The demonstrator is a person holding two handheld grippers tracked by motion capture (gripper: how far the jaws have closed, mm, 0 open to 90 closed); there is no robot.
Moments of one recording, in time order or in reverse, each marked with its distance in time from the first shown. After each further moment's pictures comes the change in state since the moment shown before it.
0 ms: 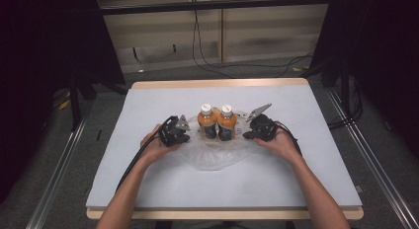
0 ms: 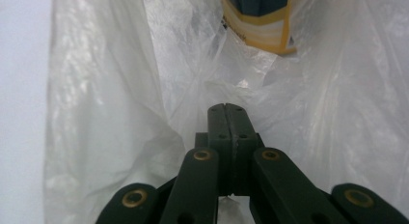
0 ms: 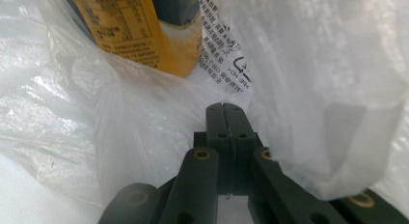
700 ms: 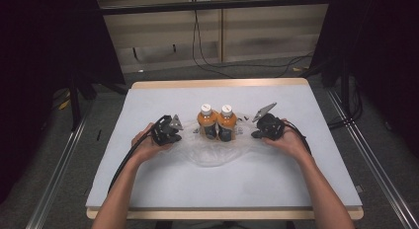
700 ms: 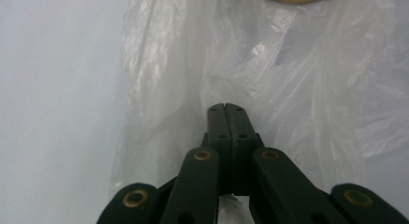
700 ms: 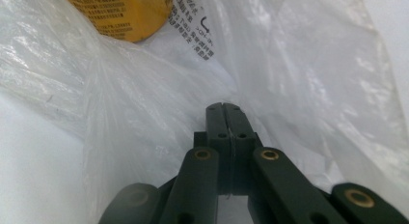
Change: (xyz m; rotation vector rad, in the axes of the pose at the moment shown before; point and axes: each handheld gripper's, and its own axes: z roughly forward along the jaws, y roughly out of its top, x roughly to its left) left arm 0.012 -0.015 -0.011 0.080 0.017 0.006; right arm -0.013 -0.011 -0.013 0.065 -0.046 -0.054
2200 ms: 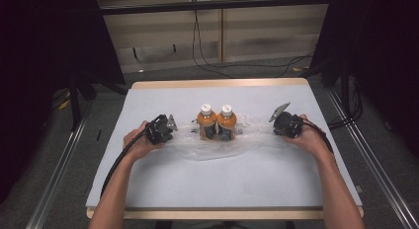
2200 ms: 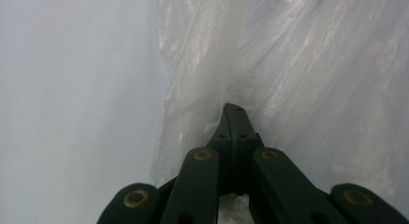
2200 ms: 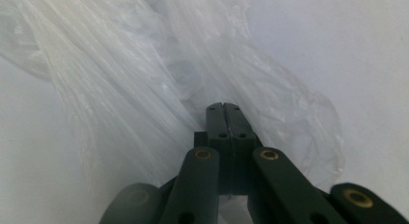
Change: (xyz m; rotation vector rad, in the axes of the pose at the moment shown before) left arm 0.008 -0.010 -0.005 0.111 0.084 0.044; right arm -0.029 -0.033 -0.024 0.155 -0.184 -0.055
